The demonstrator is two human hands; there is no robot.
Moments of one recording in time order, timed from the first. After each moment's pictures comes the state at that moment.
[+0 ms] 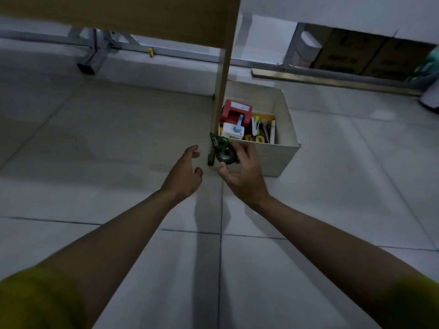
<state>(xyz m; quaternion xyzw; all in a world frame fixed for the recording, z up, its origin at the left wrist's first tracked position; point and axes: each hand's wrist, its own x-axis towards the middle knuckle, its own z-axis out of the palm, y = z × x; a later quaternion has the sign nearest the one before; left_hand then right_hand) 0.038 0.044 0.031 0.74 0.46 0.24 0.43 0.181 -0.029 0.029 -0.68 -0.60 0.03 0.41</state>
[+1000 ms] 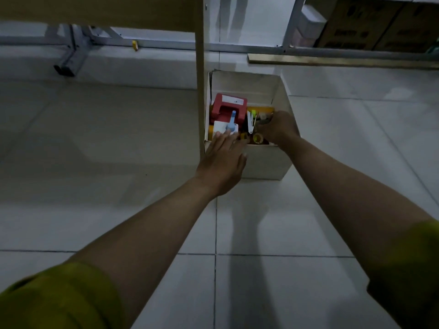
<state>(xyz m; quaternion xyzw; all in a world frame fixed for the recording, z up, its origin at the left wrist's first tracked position) 0.147 0.061 0.035 0.94 0.31 0.11 0.11 0.336 0.070 0.047 -0.88 -0.37 0.13 0.27</state>
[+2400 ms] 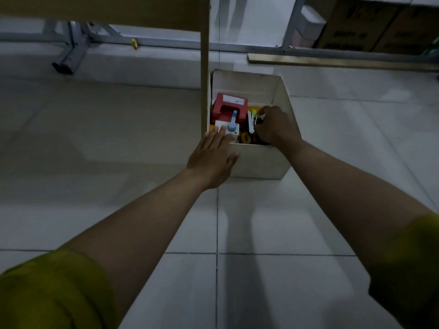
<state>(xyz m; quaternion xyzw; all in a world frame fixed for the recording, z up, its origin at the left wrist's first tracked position) 0.135 0.082 0.037 0.92 0.35 0.03 0.15 0.320 0.072 0.059 -0.86 -0.46 0.08 0.20</state>
